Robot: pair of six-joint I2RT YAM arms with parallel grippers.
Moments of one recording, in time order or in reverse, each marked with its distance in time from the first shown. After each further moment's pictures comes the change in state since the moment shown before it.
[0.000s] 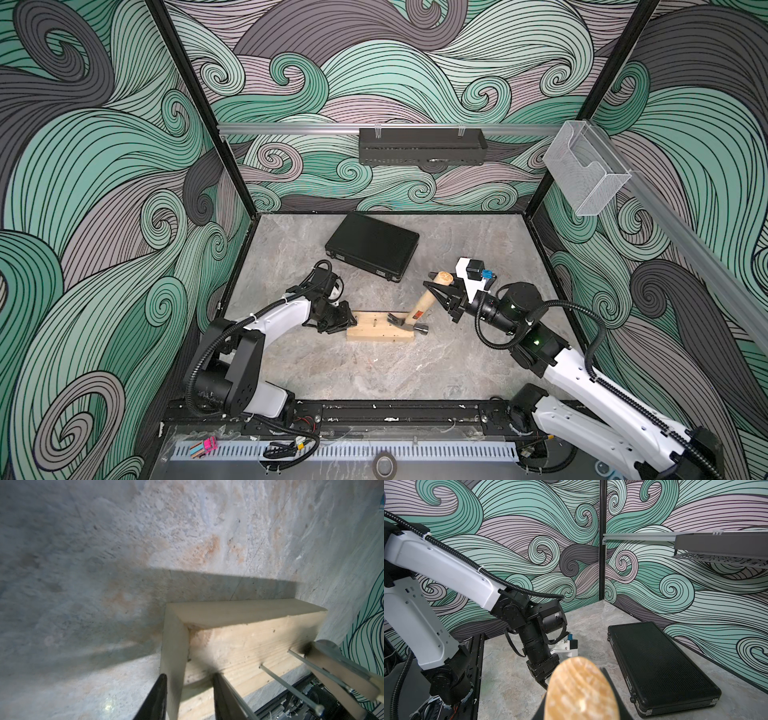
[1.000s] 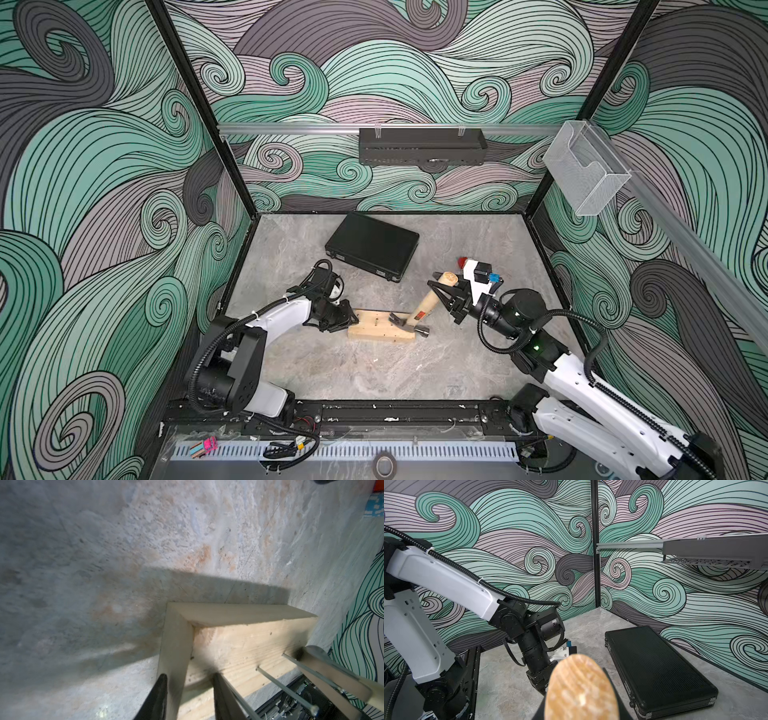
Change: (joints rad) left arm 0.005 0.017 -0.005 0.047 0.026 0.000; right arm -0.012 -0.032 -0.074 0.101 0.029 0.052
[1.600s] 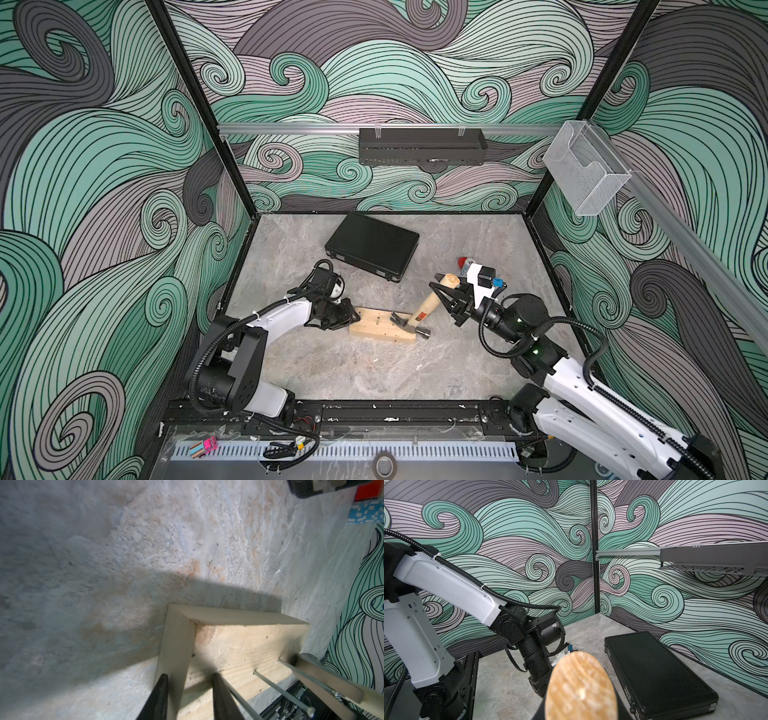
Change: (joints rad) left arm -0.002 -0.002 -0.017 0.063 -0.005 -0.013; right arm 0.000 -0.029 -0.051 0.069 0.017 0.010
